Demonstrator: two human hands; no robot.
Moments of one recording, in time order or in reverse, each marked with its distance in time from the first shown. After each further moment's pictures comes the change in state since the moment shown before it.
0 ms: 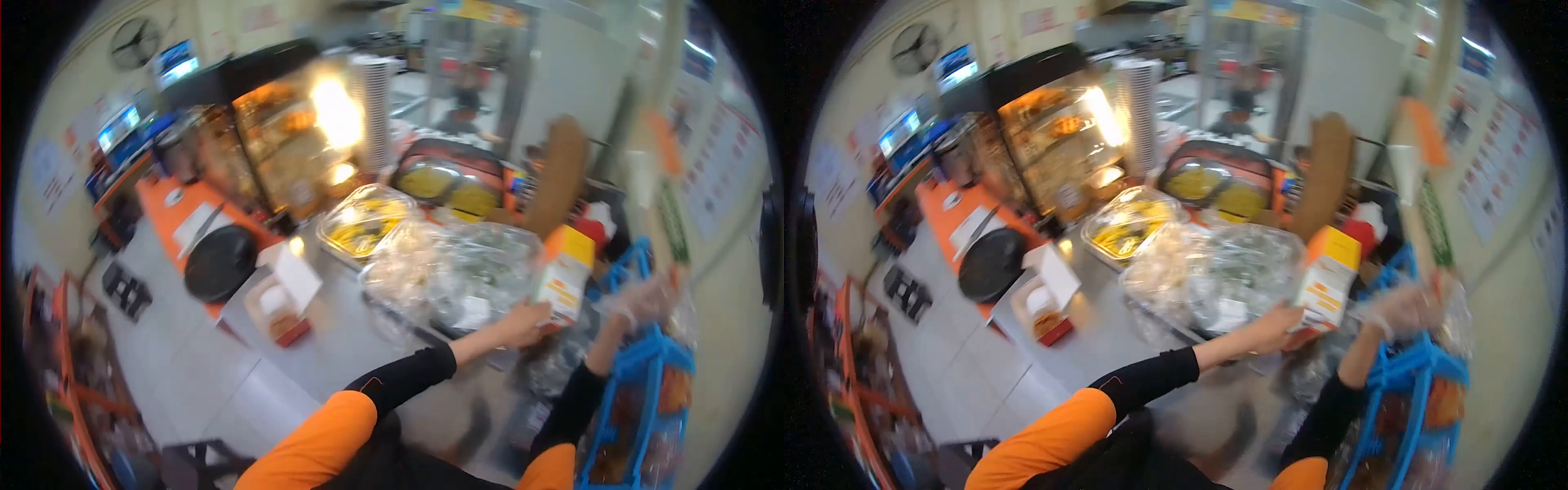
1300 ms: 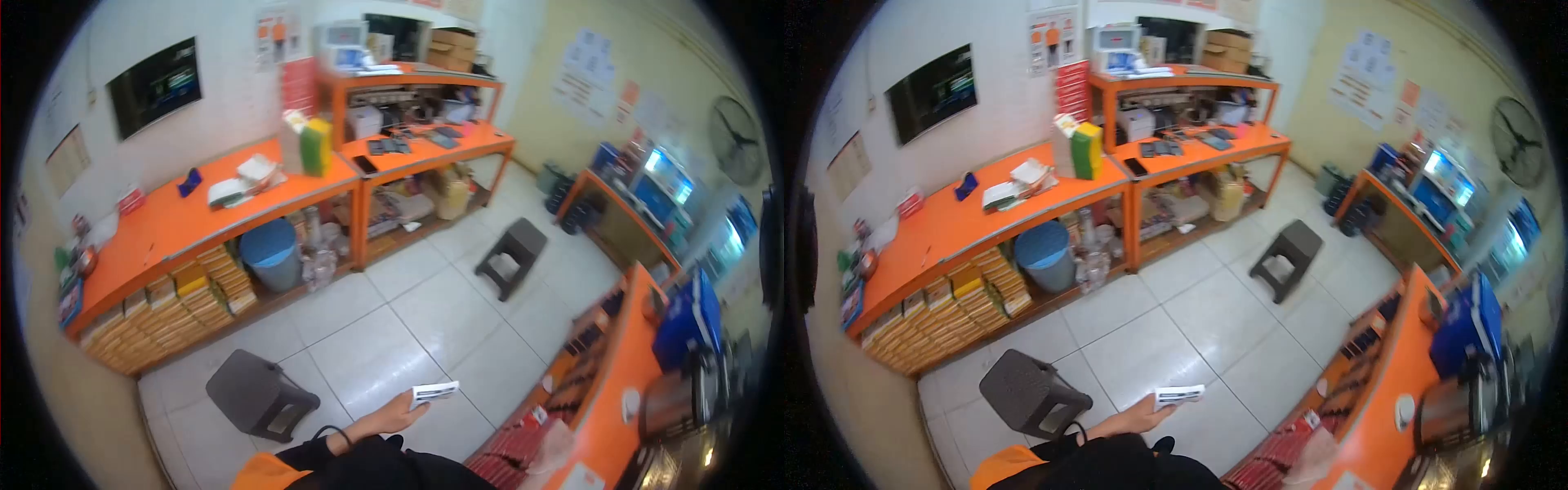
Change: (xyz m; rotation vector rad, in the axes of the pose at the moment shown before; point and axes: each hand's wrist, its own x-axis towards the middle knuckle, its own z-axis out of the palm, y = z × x) left_hand -0.759 0.072 -0.606 0.307 1.682 -1.198; right_hand -0.522 -1.099 0.027 1.476 -1.887 1.556
